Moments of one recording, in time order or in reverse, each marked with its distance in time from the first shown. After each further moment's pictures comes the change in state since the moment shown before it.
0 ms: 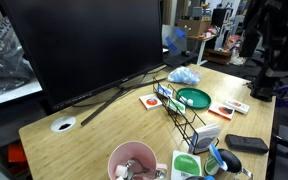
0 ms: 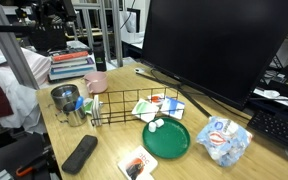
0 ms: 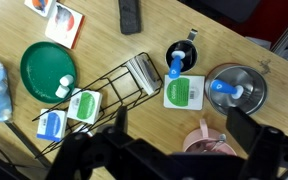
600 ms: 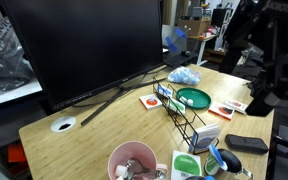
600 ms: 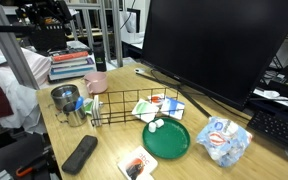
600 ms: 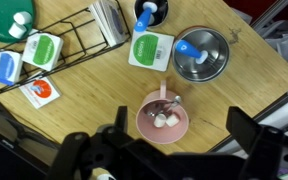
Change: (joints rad) arm 0.084 0.001 0.015 -0.052 0.062 0.248 -0.090
